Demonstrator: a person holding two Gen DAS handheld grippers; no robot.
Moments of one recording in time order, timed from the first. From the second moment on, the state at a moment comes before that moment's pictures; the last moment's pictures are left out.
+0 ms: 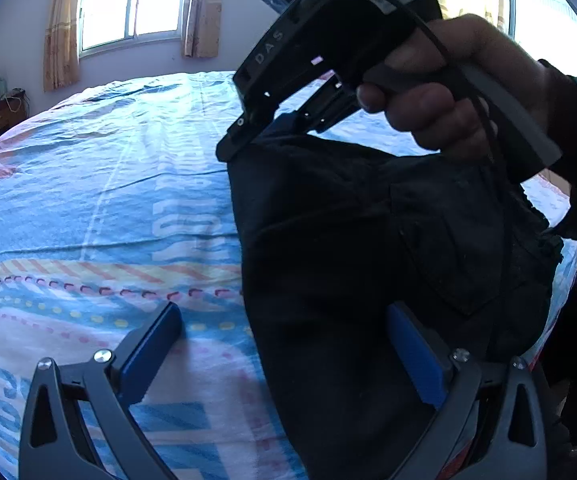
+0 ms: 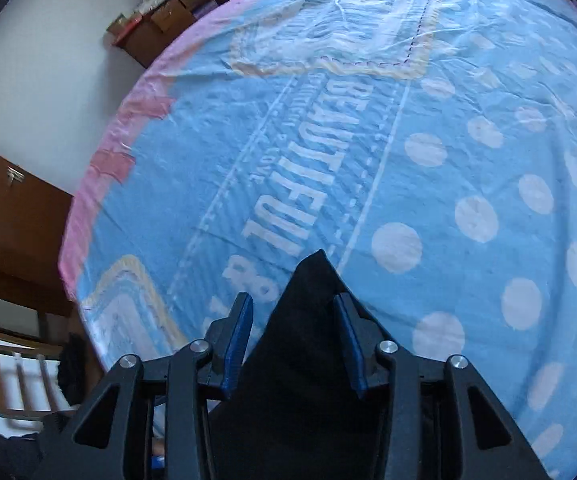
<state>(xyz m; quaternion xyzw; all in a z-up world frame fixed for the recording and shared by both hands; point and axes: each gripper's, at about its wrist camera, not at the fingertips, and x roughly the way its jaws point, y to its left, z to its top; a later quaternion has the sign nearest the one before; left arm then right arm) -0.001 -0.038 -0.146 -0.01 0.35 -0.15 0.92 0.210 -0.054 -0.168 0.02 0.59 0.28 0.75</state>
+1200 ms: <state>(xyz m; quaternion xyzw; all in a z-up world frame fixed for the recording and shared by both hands) 0.005 -0.044 -0.143 -0.01 0.36 -0.15 0.92 0.077 -0.112 -0.164 -0.09 0.50 0.18 0.84</state>
